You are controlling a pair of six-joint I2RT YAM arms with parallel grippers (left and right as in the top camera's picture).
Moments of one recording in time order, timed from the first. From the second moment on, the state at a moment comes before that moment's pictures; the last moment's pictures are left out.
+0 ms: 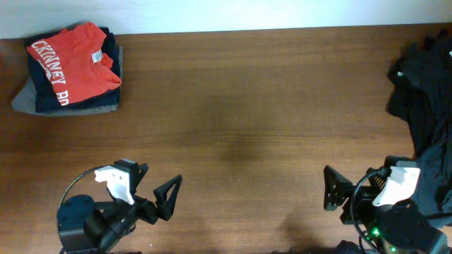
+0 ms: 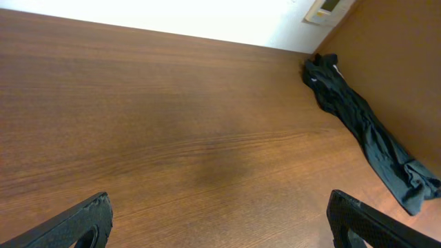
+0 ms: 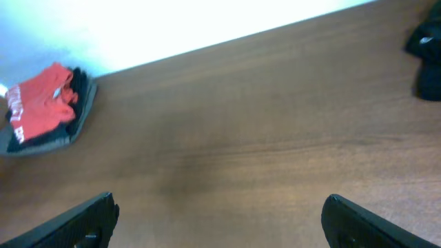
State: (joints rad) left arm 0.11 0.39 0.60 -0.65 0.67 -0.15; right arm 0.79 0.52 1.09 -1.14 0.55 0.68
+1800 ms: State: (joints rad) left arm 0.11 0.39 0.60 -0.65 0.62 -0.16; right arm 0.17 0.46 0.97 -1.10 0.51 0.68
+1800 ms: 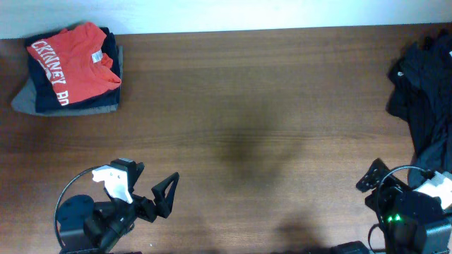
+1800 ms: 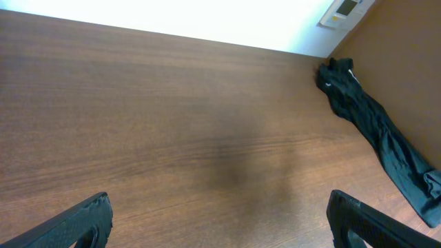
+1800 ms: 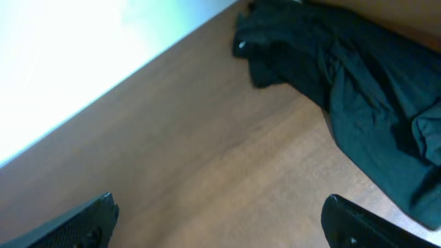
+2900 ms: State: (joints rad) left arm 0.11 0.39 0.60 -0.65 0.62 -0.16; right arm 0.04 0.01 0.08 -0.08 0.22 0.36
